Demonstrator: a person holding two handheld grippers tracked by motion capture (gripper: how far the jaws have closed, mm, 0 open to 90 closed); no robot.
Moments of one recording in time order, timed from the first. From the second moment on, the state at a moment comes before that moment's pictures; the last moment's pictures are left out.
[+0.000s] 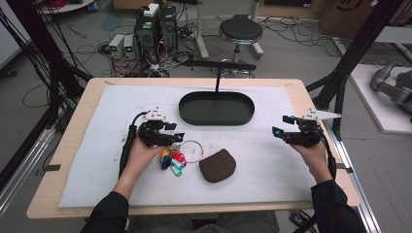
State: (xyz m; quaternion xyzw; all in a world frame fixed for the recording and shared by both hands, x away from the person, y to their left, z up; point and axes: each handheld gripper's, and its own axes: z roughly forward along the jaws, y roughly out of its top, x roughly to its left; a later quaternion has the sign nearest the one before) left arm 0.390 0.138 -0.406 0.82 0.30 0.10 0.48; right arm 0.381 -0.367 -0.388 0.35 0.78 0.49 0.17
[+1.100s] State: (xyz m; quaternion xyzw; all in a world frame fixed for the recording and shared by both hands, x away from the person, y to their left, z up) left arm 0.404 0.105 -0.431 0.88 0.31 0.09 0.35; right arm 0.382 -0.366 -0.389 0.35 0.78 0.49 0.17
